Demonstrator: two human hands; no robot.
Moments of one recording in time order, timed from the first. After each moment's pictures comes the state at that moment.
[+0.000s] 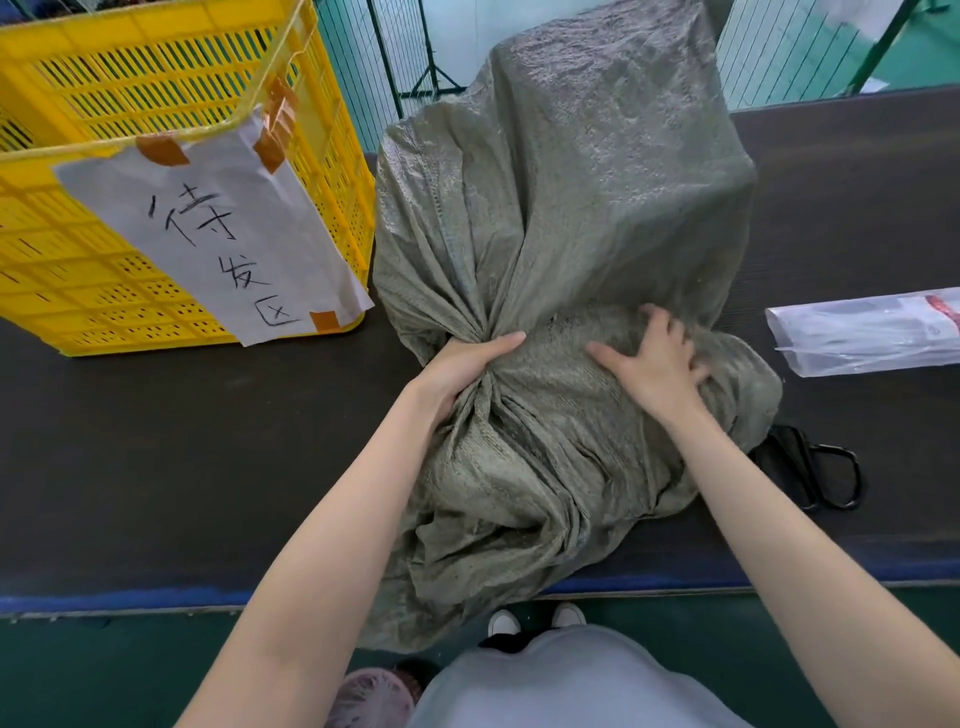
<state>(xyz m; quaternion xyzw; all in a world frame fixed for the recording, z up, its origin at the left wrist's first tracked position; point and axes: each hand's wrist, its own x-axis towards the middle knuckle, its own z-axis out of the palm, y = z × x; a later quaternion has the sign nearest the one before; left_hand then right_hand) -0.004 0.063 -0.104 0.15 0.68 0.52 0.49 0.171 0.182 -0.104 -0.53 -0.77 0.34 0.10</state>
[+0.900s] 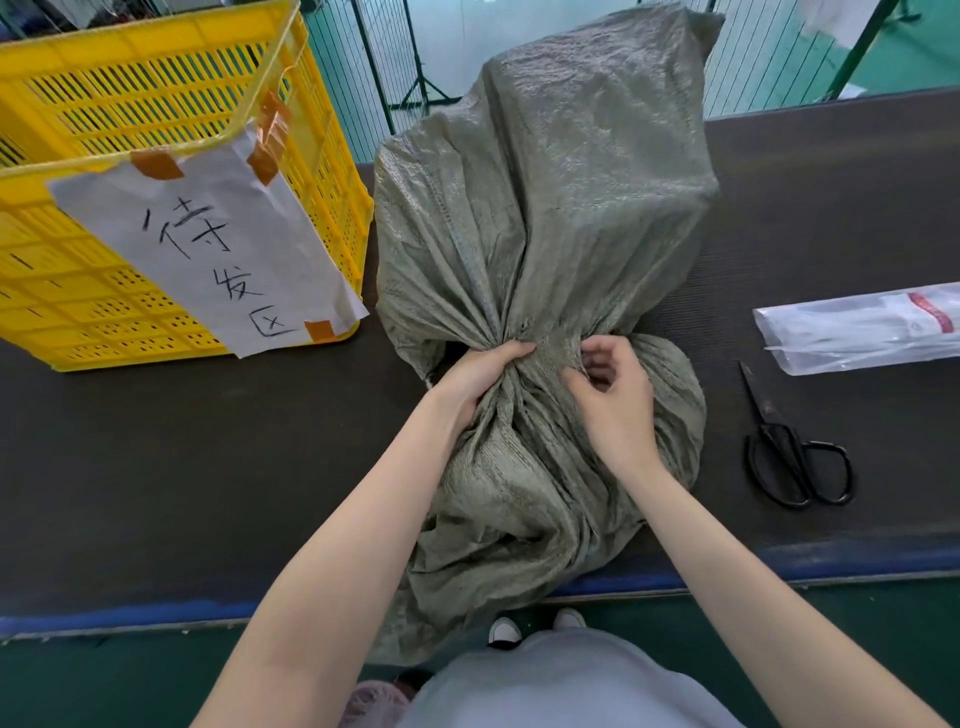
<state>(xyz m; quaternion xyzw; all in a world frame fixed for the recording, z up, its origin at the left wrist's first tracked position) 0.018 0.076 -0.101 0.08 0.64 0.54 0.54 0.165 0.122 -0.109 -0.40 -0.66 0.51 0.37</state>
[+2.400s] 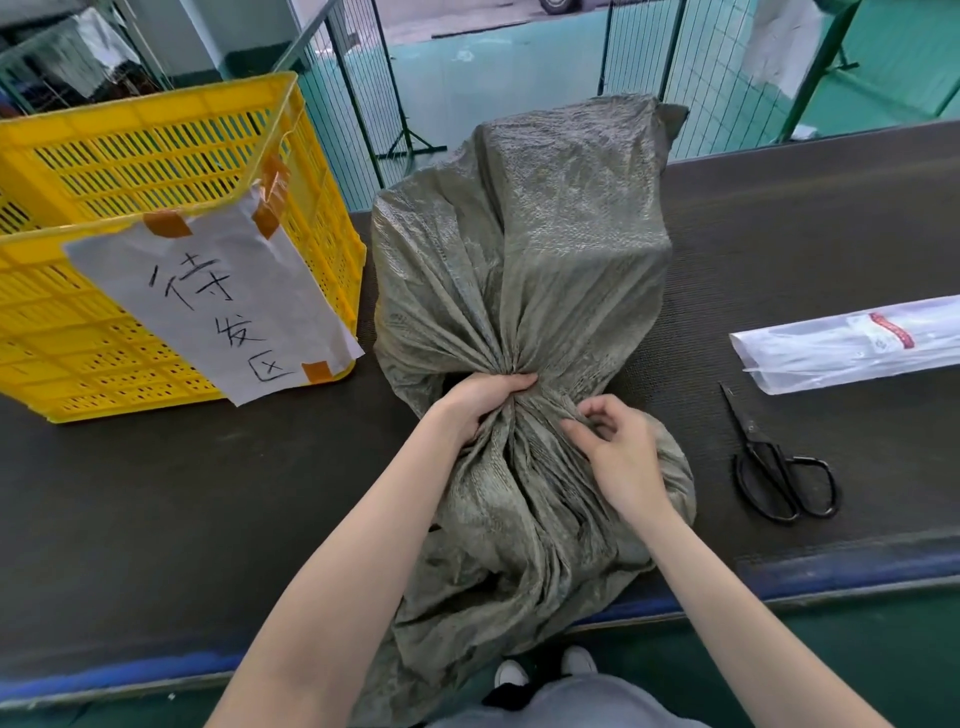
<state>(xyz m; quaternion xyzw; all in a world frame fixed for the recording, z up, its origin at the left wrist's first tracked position) 0.018 0.089 -0.086 0.11 0.69 0.43 0.57 0.189 0.112 -0.108 -0.42 -0.66 0.54 0.30</state>
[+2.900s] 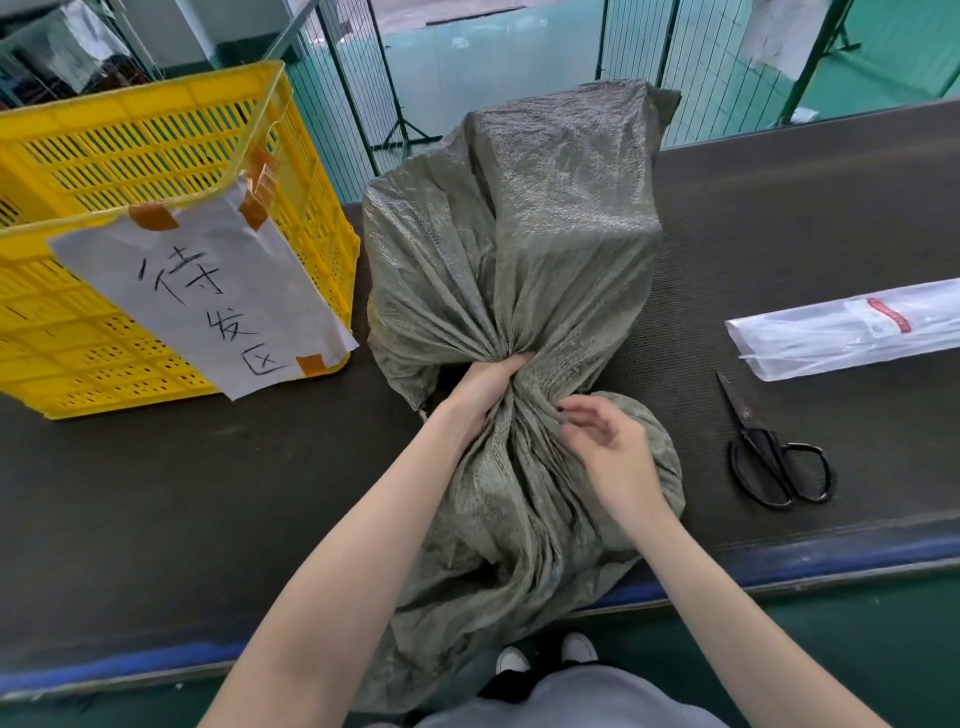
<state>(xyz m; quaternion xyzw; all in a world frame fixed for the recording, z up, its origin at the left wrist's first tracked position) 0.033 0.094 -0.093 0.13 0.69 0.53 0.48 0.198 0.094 -0.099 -0.39 -0.62 0.60 0.31</state>
